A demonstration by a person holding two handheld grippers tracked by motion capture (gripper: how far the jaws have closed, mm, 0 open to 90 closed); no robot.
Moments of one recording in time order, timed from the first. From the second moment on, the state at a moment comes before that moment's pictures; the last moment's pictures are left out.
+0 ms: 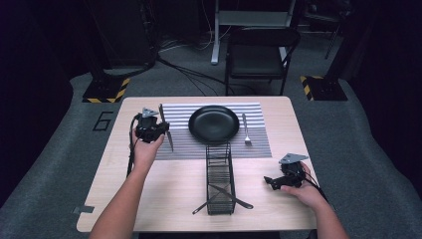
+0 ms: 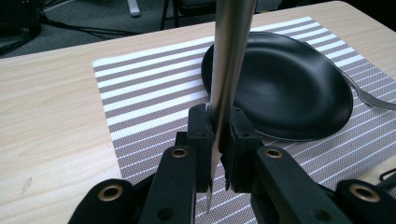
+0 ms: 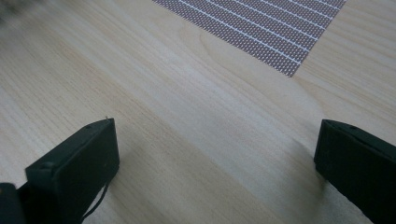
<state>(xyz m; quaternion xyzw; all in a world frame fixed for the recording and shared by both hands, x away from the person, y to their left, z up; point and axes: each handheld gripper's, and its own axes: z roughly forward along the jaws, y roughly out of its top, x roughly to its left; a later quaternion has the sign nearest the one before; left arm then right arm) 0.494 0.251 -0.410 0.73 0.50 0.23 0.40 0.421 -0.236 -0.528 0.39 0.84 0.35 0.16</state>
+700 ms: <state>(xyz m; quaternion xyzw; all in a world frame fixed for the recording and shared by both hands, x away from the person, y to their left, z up) 0.518 0.239 -0.418 0.71 0.52 0.24 0.40 0.421 -0.236 -0.528 0.39 0.84 0.35 0.16</state>
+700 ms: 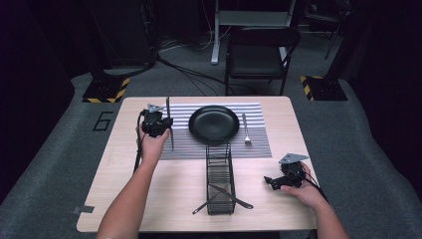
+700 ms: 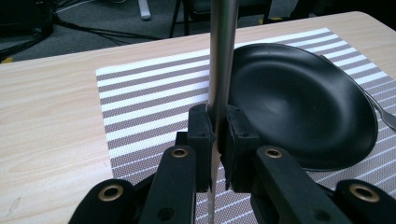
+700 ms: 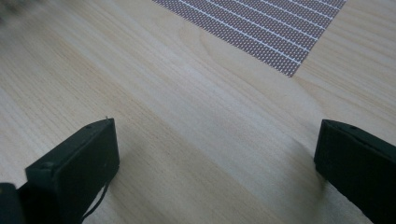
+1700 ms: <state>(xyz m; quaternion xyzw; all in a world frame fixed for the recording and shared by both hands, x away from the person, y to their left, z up) 0.549 0.238 -0.437 0.68 0.56 0.23 0.41 0.421 -0.236 -0.528 0.39 0.84 0.35 0.16</state>
